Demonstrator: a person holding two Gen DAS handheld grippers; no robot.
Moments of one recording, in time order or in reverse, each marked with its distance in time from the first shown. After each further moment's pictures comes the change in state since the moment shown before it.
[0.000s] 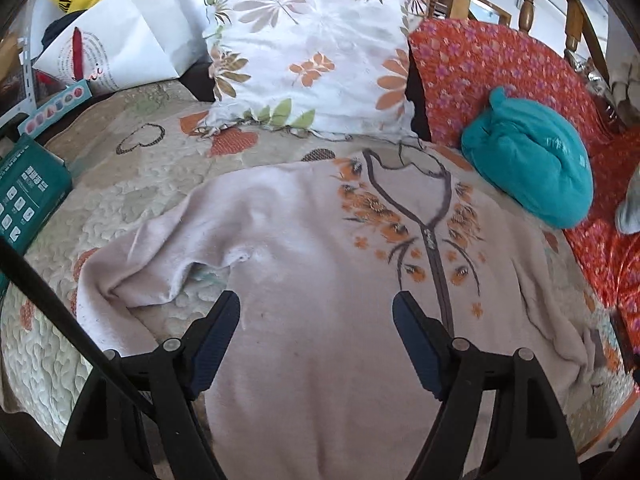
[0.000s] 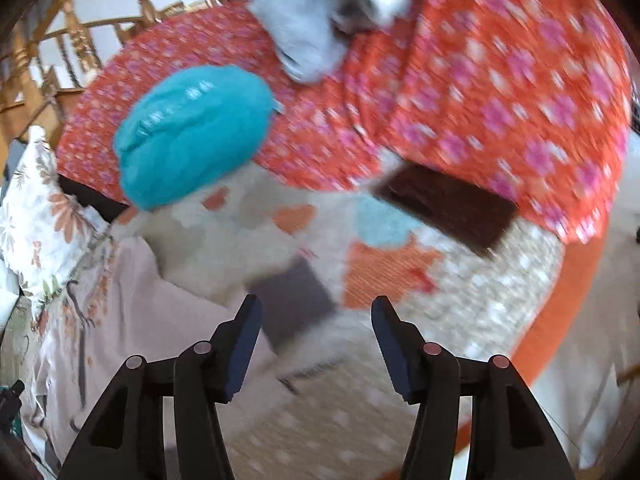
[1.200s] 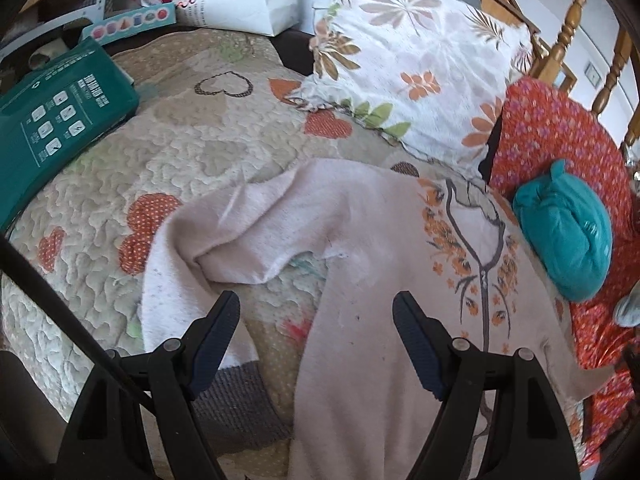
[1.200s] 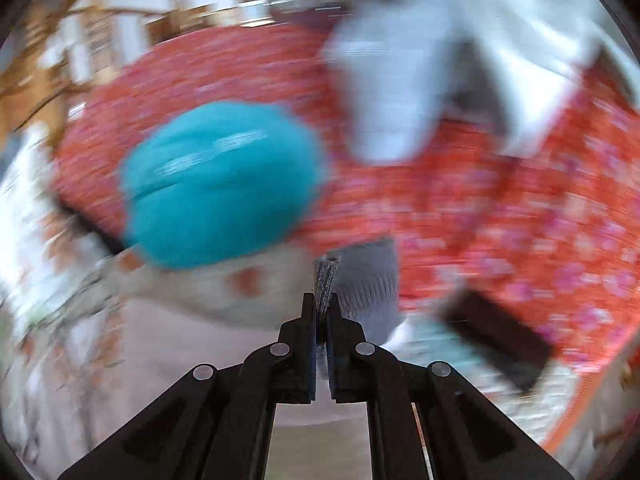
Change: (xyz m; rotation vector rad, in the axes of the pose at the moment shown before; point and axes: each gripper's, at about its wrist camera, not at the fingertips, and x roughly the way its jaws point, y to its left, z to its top) left arm -0.013 0.114 0.002 -0.316 0.044 0.017; right arm 0.032 0.135 0.097 -0.182 -0.110 0.024
